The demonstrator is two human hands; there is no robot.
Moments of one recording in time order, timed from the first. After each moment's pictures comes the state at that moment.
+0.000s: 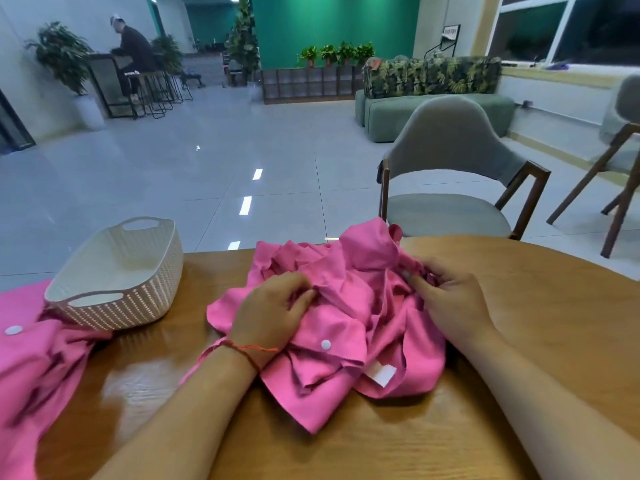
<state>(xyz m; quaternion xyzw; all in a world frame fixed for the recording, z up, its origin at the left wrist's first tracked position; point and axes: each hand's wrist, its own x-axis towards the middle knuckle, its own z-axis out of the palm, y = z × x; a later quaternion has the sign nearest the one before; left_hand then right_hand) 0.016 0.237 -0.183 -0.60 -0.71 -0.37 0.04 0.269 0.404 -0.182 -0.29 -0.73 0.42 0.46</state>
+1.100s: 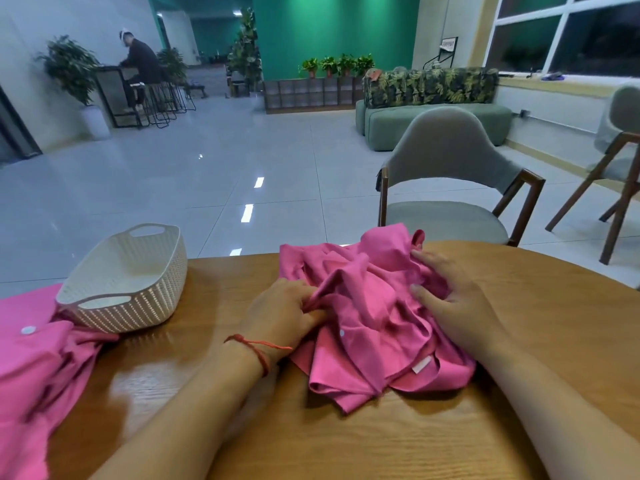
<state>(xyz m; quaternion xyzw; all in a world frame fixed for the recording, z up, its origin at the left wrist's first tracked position) 0.033 0.236 -0.151 -0.61 -0.74 -0.26 -0.05 0.298 0.408 -0.173 -0.31 -0.80 0.35 0.38</state>
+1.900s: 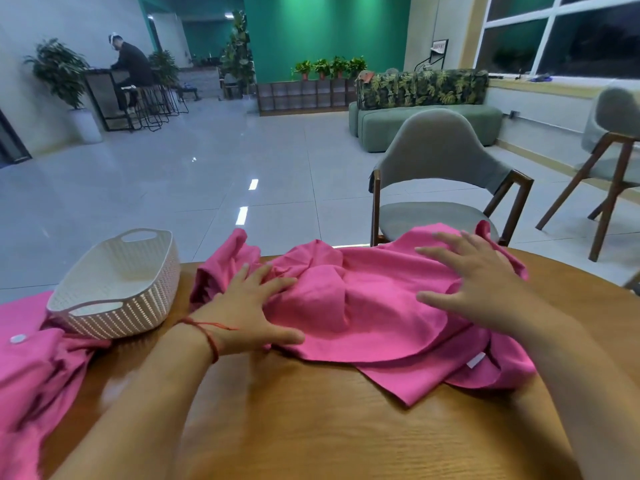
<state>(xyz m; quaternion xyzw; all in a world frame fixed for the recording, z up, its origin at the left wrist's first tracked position) 0.000 0.206 -0.116 -0.60 -0.78 -0.10 -0.16 0.333 0.432 -0.116 -0.40 -0.91 0.07 0.12</state>
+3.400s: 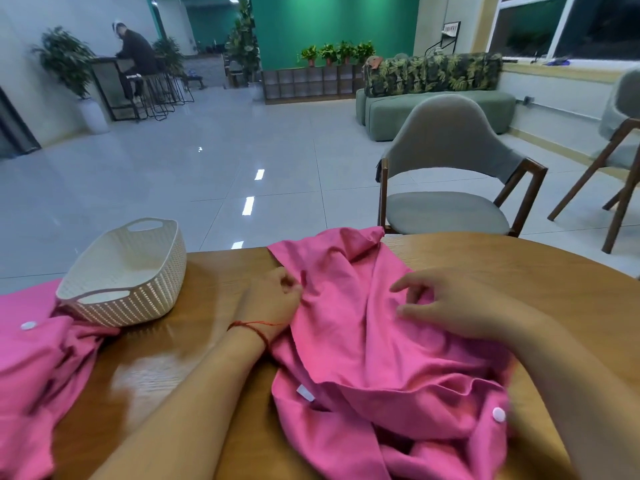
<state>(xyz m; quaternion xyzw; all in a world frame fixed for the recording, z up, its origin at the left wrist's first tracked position) 0.006 0.258 -0.184 -0.44 -0.82 -0.35 -0.07 0.303 0.387 -0.113 -0.32 -0.90 0.28 0.10</state>
